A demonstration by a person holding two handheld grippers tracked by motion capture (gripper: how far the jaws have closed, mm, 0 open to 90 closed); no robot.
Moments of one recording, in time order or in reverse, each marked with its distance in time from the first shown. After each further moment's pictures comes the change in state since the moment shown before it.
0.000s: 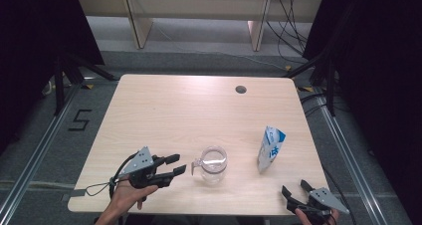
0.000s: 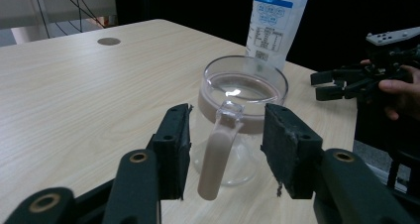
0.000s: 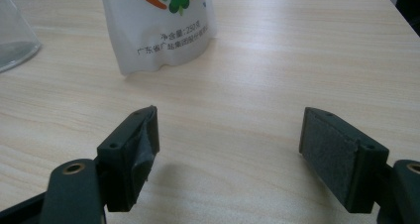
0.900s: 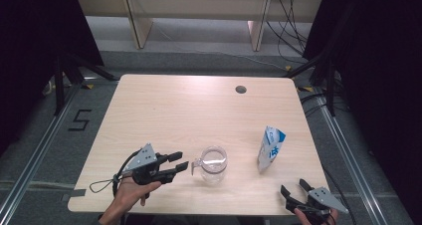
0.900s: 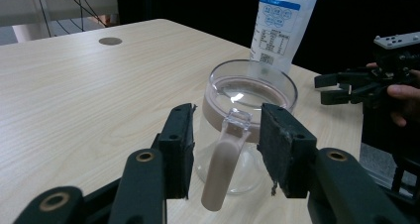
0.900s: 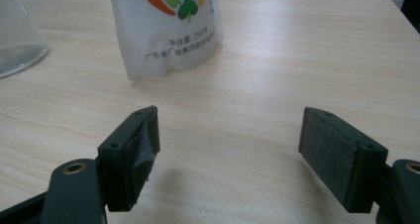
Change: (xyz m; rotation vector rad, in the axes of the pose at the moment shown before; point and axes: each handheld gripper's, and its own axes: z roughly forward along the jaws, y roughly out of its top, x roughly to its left) left arm 0.004 0.003 0.008 0.008 0.008 -0.008; right arm 0.004 0.002 0.000 -0.010 0.019 0.014
